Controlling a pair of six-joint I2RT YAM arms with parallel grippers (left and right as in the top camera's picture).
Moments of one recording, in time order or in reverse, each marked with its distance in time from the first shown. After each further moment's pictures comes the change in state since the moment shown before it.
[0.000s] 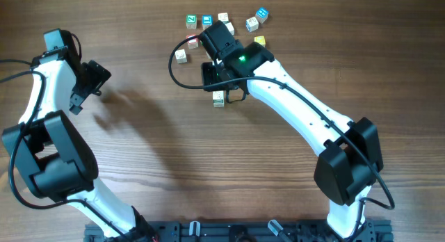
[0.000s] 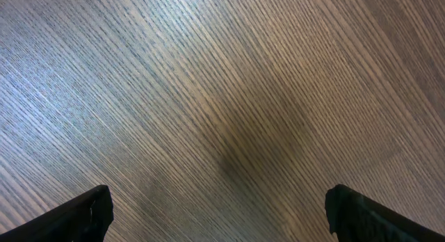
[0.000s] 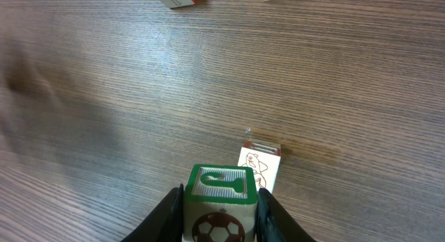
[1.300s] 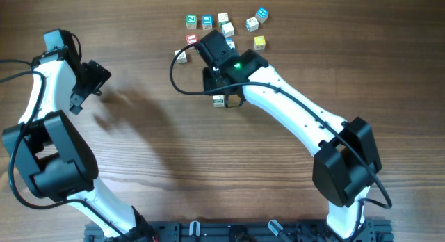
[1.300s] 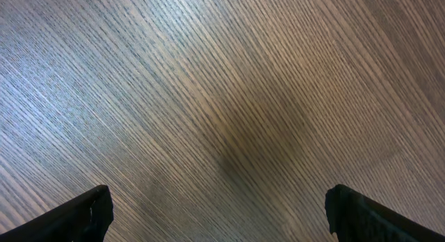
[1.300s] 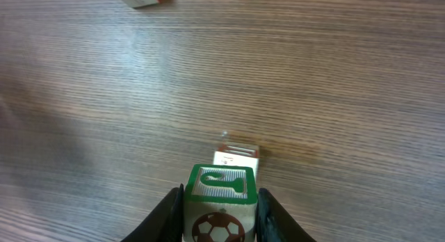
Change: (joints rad) left arm 0.000 0.000 0.000 0.000 0.000 0.000; right arm 0.030 0.000 -0.064 0.042 0.113 0.048
